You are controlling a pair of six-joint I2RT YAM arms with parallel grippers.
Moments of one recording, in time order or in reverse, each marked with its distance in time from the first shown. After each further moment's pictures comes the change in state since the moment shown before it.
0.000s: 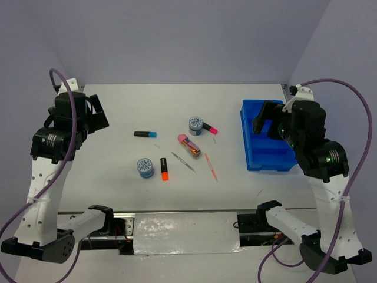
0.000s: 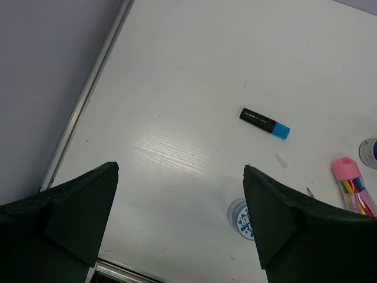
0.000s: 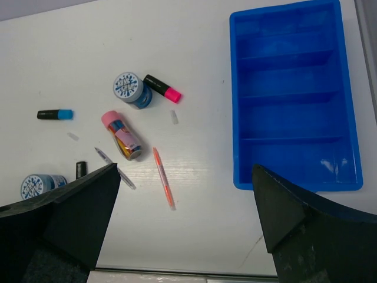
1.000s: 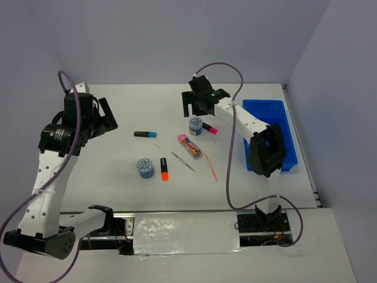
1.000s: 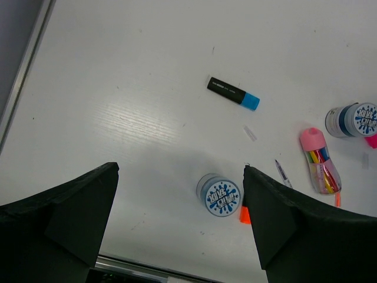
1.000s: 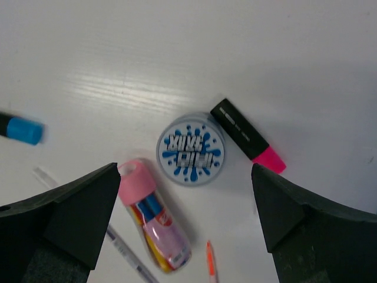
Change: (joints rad) left arm 0.000 0.034 -0.045 -0.009 0.145 -0.111; right arm 0.306 1.012 0.246 0.399 0.042 0.015
